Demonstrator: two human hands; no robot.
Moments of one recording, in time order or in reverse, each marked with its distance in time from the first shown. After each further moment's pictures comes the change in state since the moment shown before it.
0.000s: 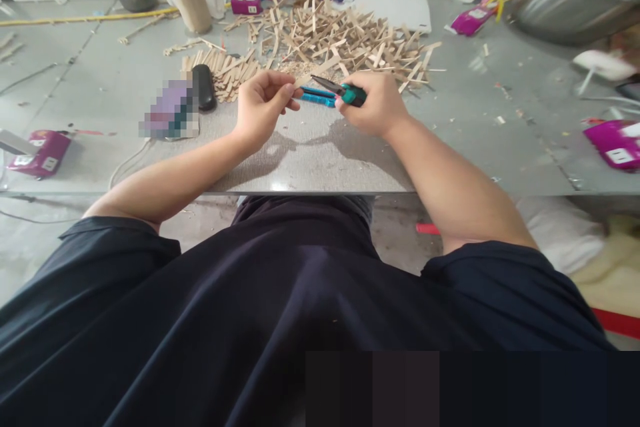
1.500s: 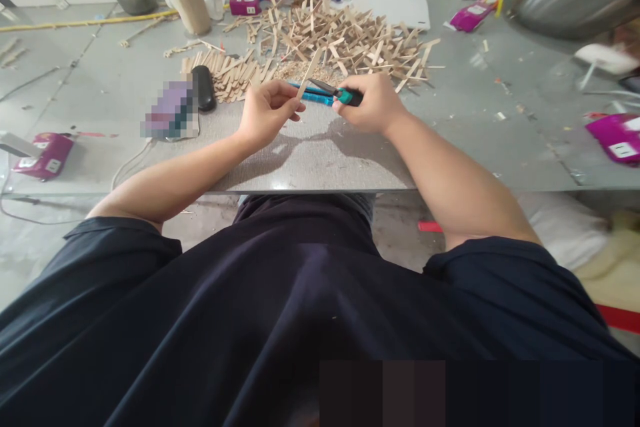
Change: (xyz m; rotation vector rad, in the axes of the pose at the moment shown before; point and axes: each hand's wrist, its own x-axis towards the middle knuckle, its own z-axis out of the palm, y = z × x) left_hand -0.008 0.008 0.003 0.003 -0.135 -0.067; right_hand 0.000 -0.006 -0.003 0.053 -0.087 0.077
